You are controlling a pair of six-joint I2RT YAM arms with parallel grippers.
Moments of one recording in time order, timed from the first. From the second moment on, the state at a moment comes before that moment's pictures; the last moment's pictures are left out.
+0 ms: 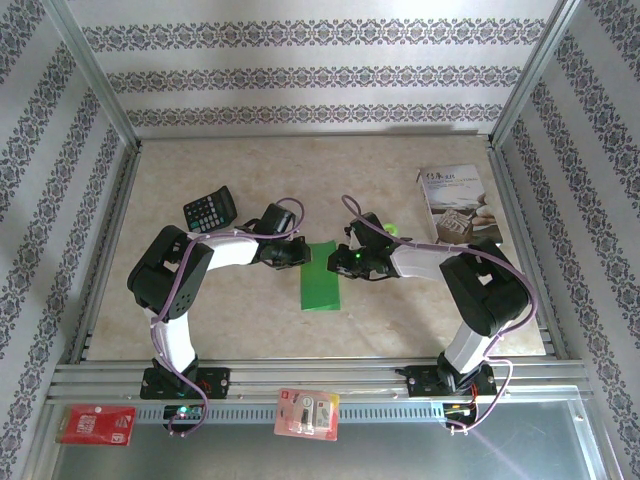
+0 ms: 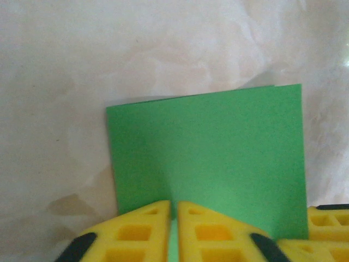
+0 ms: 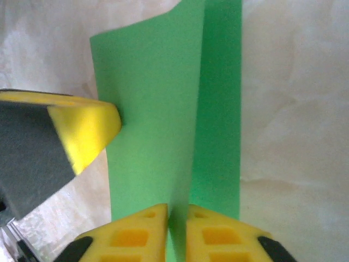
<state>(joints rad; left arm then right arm) -0.50 1.86 0.99 -0.13 0.37 -0.70 0.56 1.70 0.80 -0.05 -0.44 0.84</state>
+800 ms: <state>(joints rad) -1.04 1.34 0.69 -0.15 -0.11 -0.38 0.52 1.69 0.78 -0.04 -0.55 1.16</state>
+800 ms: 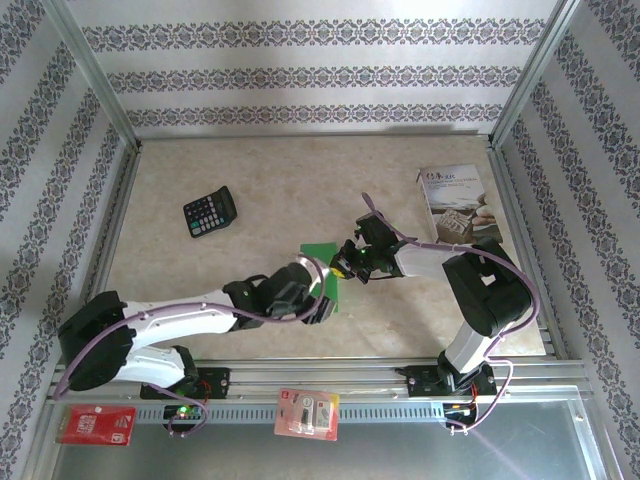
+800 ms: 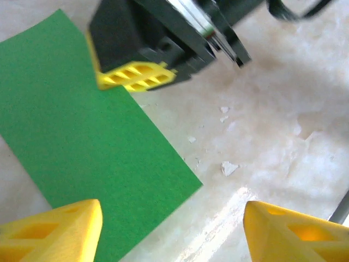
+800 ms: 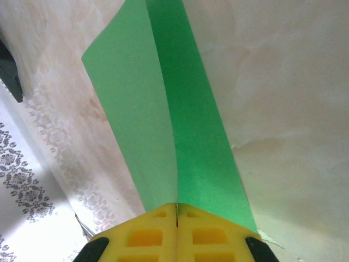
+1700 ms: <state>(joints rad) -1.08 1.58 0.82 -0.16 -0.24 -0.23 0.49 1.71 0.79 -0.08 -0.57 1.10</state>
